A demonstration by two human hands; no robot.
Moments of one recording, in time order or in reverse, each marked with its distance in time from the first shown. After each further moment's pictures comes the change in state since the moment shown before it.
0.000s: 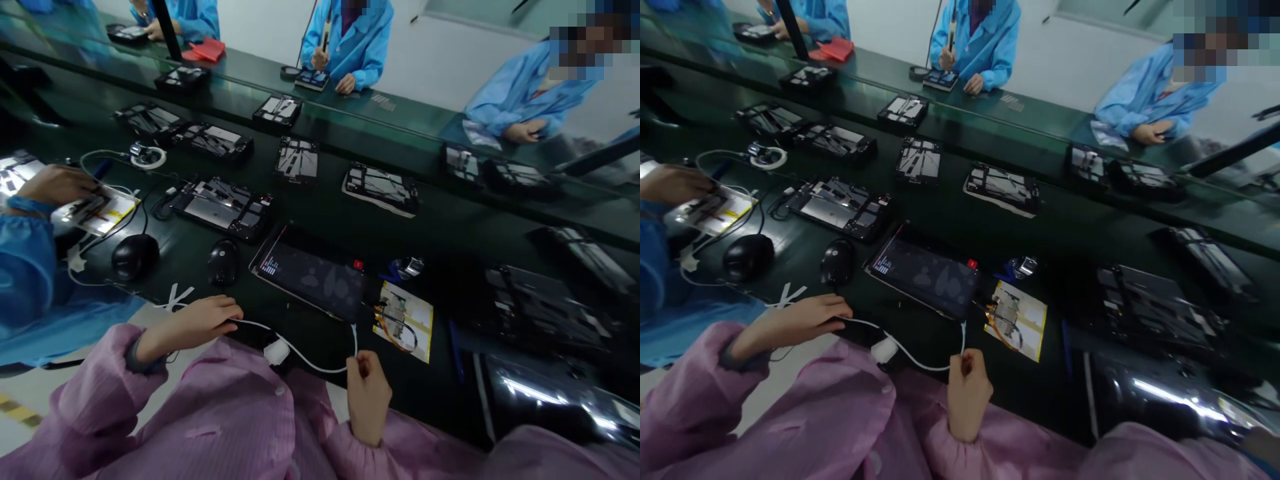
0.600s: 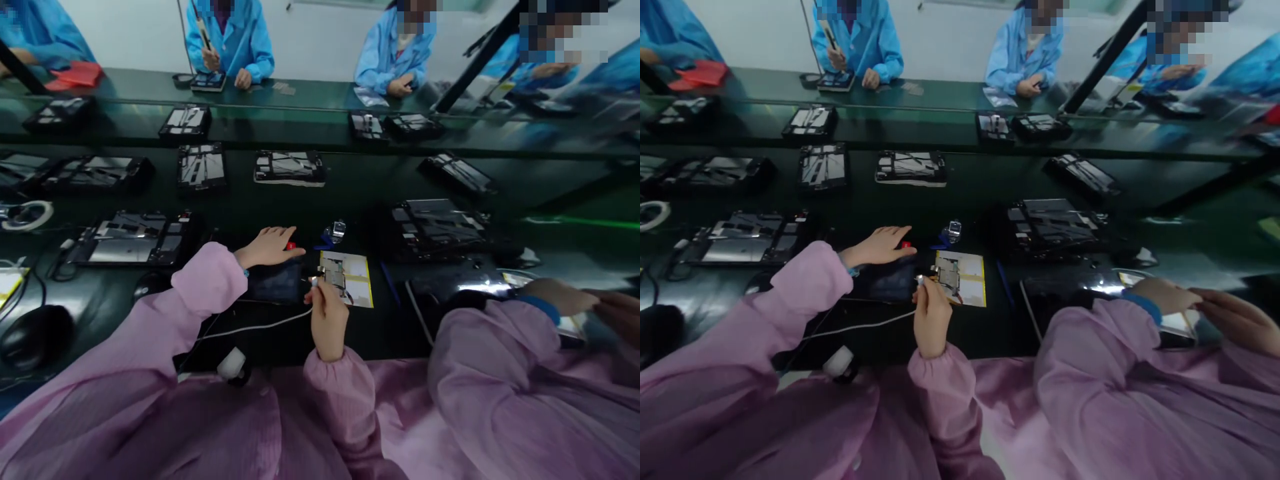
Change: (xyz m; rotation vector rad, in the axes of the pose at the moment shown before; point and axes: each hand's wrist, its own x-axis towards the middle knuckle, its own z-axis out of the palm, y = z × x) left_hand 0.266 0.114 -0.005 0.301 -0.006 0.162; right_hand 0.044 -0.010 -0.003 0.480 0.154 -0.208
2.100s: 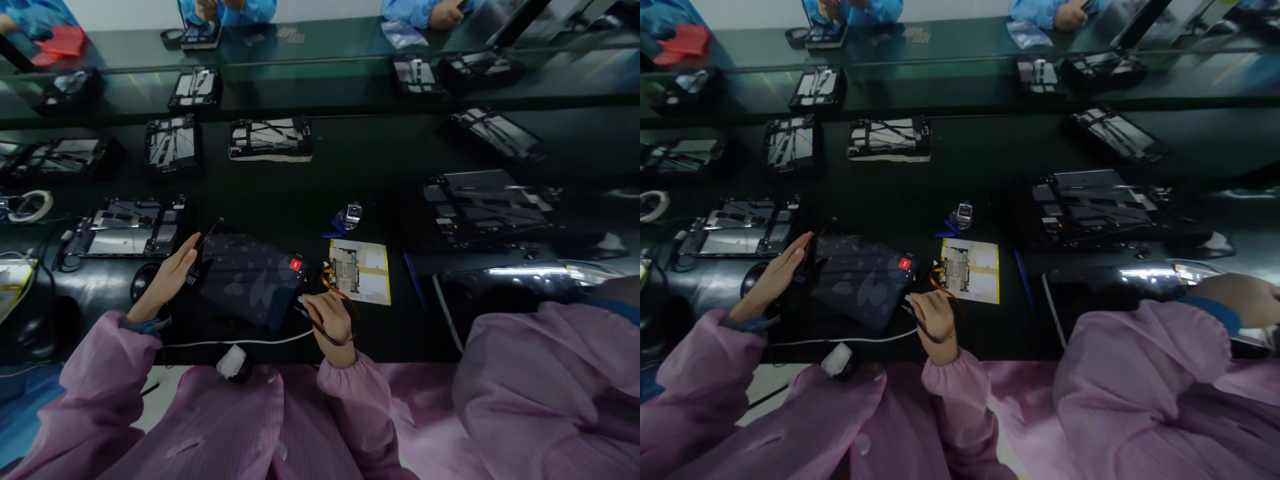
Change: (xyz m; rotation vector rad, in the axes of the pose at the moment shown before) left_hand -0.158 -0.107 0.032 -0.561 0.445 -0.513; right_hand -0.006 0.044 -0.008 -0.303 -0.252 -0.332
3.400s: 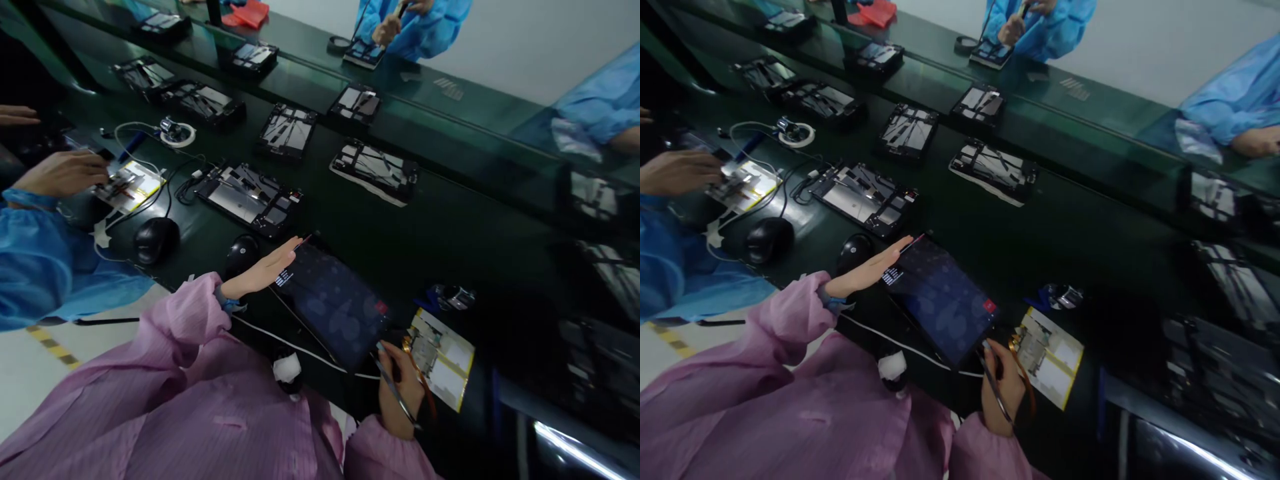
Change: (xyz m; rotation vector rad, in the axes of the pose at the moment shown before) left_hand -0.013 0.001 -0.009 -0.343 -0.101 0.025; right_hand 0.021 0.015 0.005 -0.089 -0.051 0.308
